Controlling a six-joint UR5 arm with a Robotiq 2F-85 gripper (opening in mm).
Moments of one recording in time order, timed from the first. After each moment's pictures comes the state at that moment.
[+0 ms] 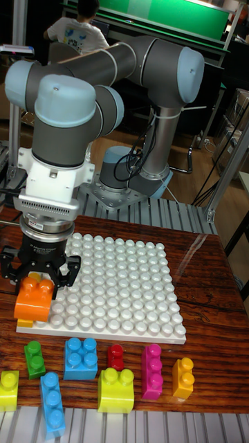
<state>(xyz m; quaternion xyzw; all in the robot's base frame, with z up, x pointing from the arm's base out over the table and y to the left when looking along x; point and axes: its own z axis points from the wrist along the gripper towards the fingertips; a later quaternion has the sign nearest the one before) 0.662 -0.144 0.113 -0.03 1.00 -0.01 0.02</state>
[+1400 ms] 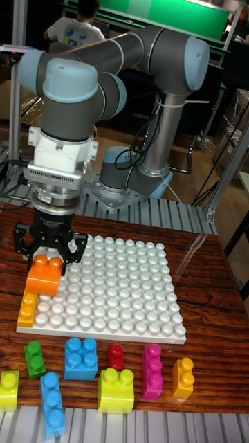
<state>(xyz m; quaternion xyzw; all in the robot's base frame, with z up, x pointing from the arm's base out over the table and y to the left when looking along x) 0.603 -0.132 0.120 0.01 1.00 0.01 0.04</state>
